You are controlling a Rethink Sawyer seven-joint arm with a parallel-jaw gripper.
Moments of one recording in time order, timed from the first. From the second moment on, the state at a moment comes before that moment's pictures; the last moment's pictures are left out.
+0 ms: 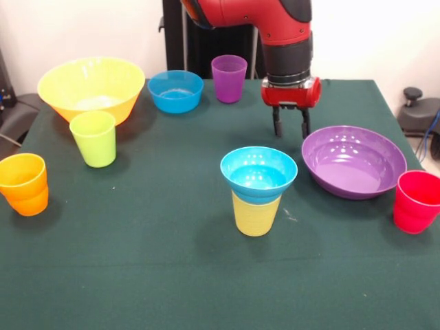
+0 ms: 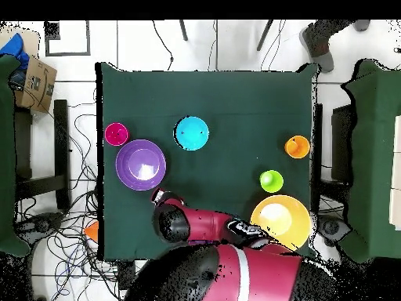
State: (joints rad) arm -0.37 -0.44 0.22 2.10 -0.14 -0.23 2.11
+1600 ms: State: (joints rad) arm -0.48 -0.51 0.32 2.17 -0.12 -0.23 2.15
